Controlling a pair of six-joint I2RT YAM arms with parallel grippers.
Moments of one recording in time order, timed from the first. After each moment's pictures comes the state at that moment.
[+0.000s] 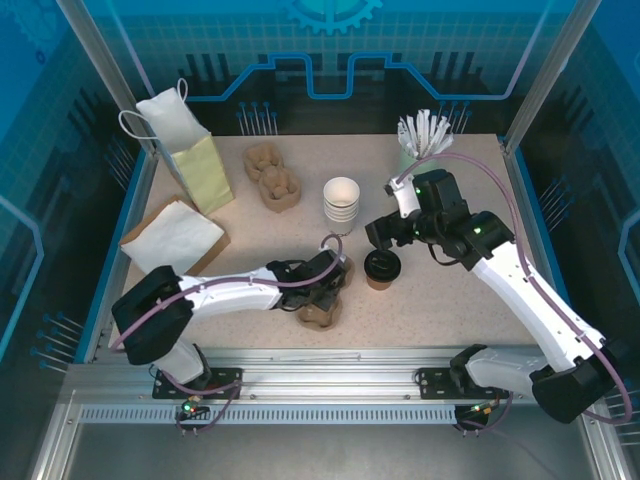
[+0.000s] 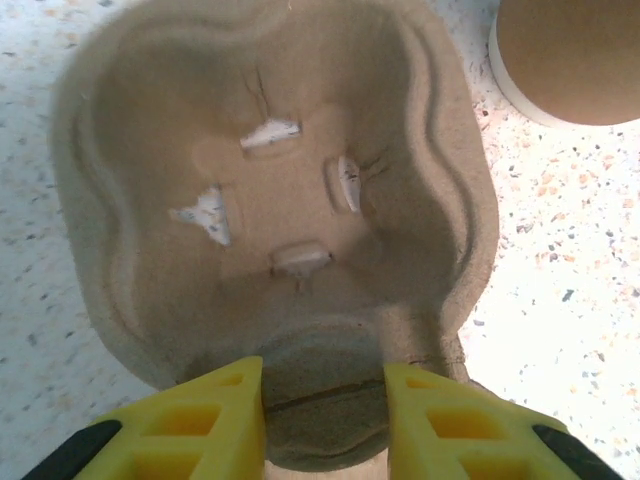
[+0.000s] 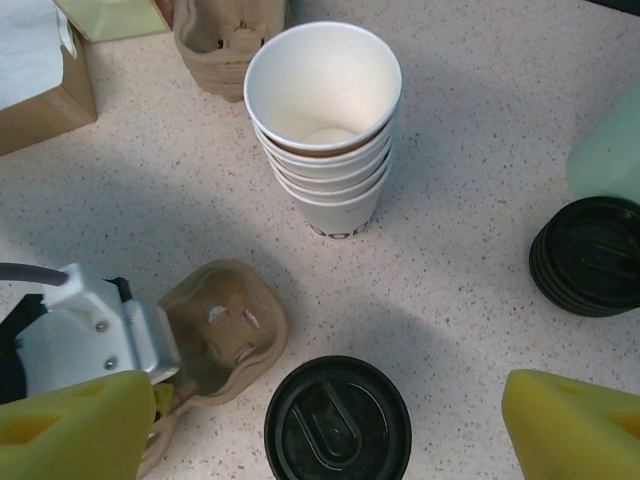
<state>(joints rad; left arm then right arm) -0.95 1.61 0.92 -0.39 -0.19 -0.42 0.51 1.17 1.24 -0.84 -0.05 0.05</state>
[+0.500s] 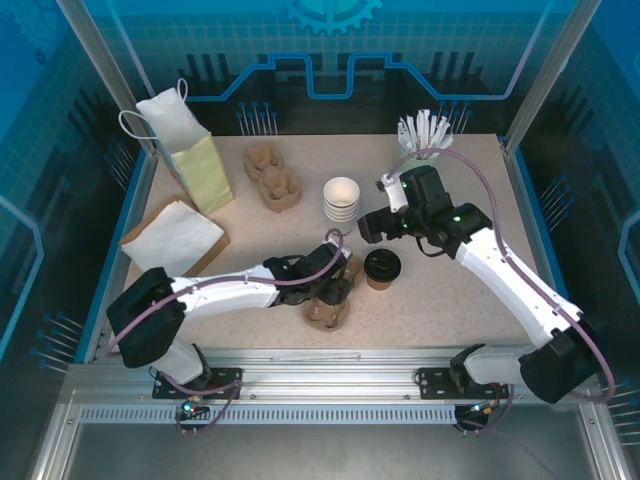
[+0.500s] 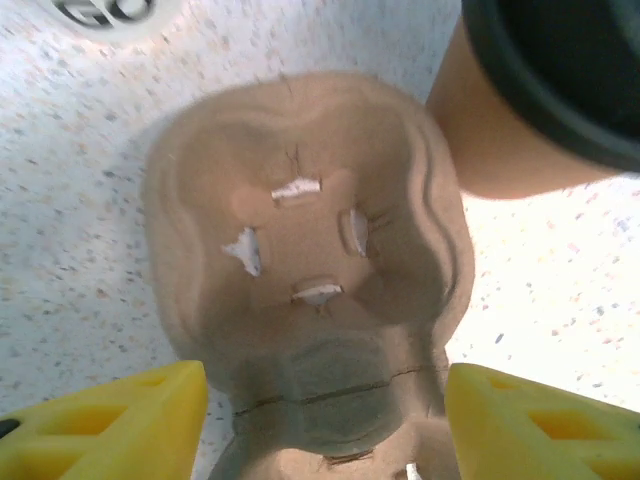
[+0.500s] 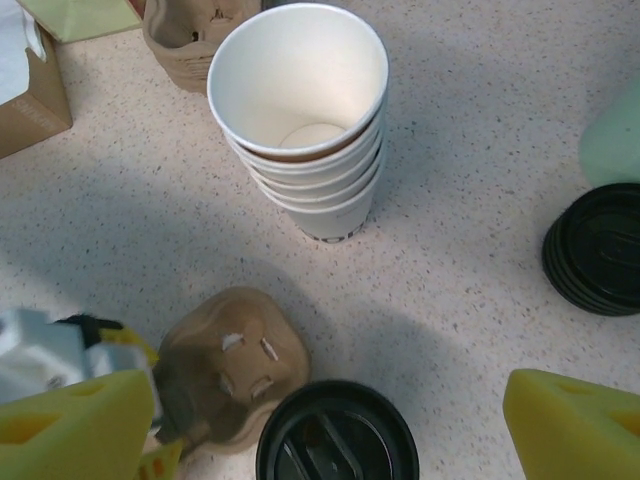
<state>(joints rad) -0.93 1.53 0.95 -0.35 -0.17 -0.37 0.49 1.30 1.22 -0.72 -0.07 0.09</state>
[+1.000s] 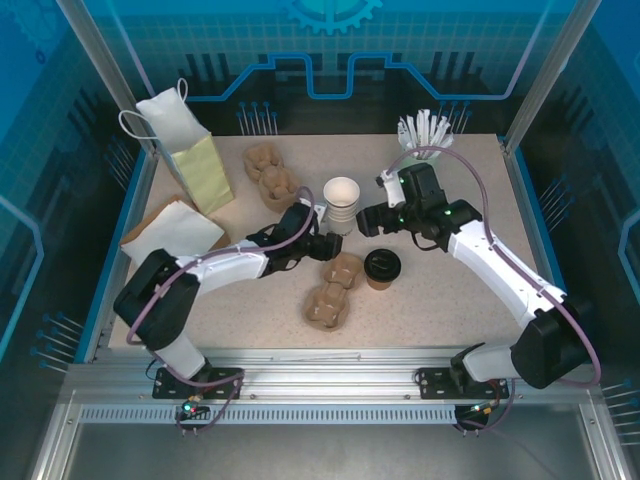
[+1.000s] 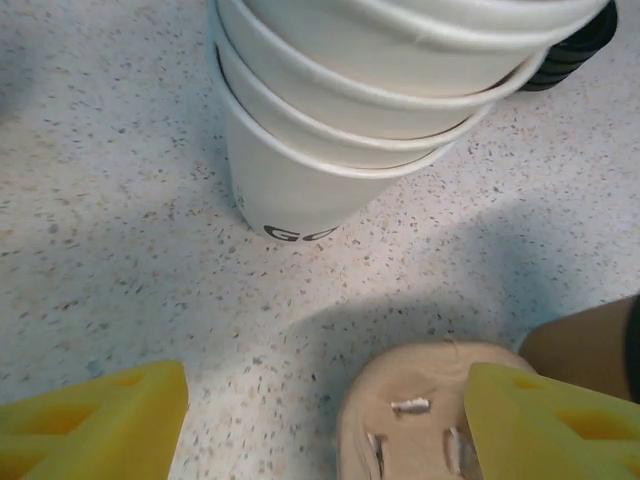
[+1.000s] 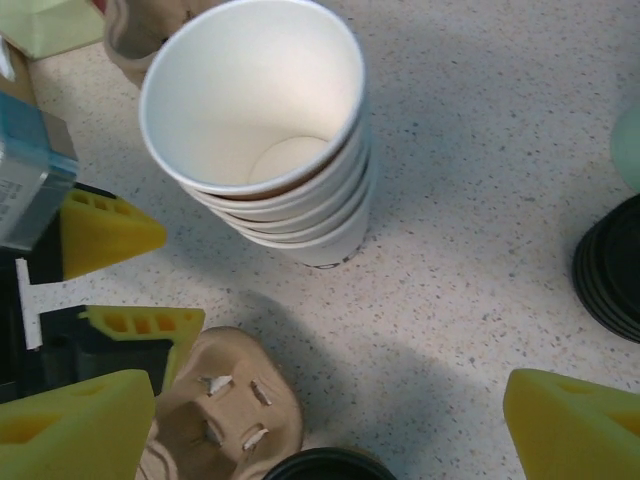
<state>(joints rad) -0.64 1.66 0.95 -0.01 -0.02 -0.36 0.43 1.36 1.18 -0.62 -0.11 0.11</state>
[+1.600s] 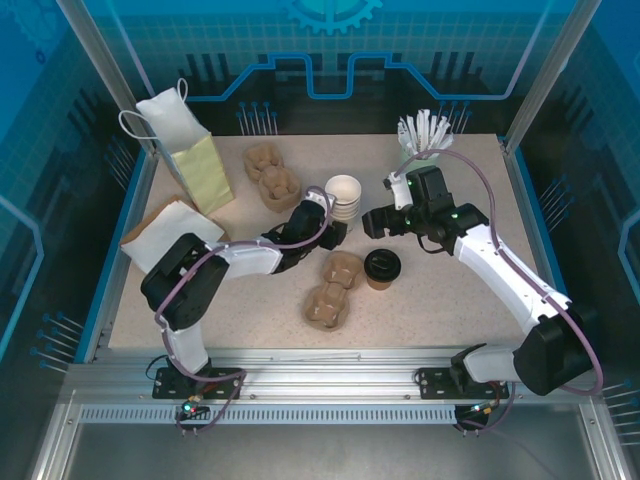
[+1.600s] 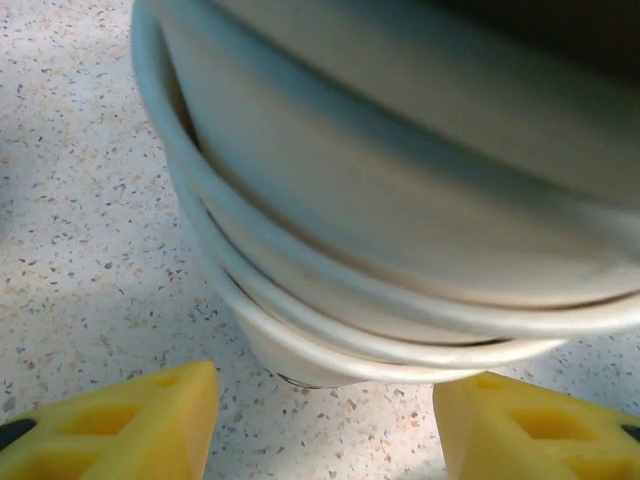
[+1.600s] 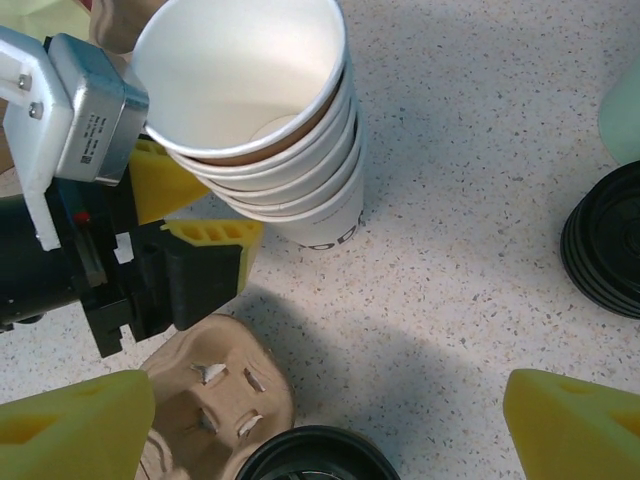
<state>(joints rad) -0.63 1.83 0.99 0.26 -0.12 -0.29 0.40 1.33 1.14 -0.62 -0.14 0.12</state>
